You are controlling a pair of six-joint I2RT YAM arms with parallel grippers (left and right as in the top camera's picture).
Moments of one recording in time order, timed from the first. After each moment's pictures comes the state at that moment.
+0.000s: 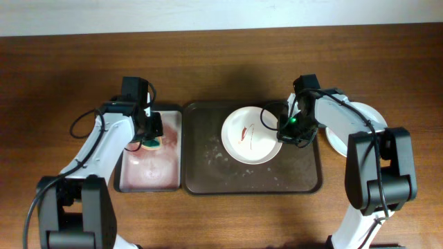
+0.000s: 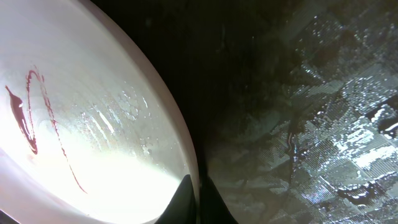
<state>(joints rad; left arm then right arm) -0.08 1.73 1.17 -0.75 -0.05 -0.22 0.11 1.96 1.25 -0.83 -0.31 0.25</state>
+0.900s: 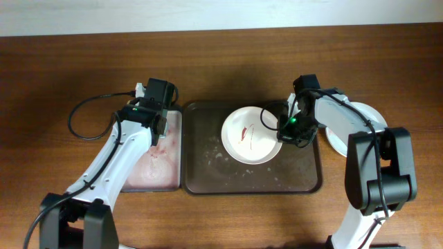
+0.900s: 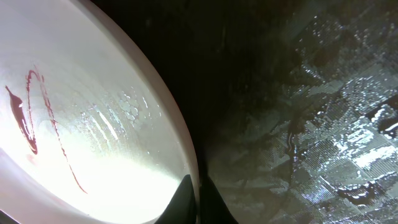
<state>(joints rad) -0.25 1.63 1.17 -0.79 -0.54 -0.21 0.11 1.96 1.25 -0.83 -0.31 0.25</state>
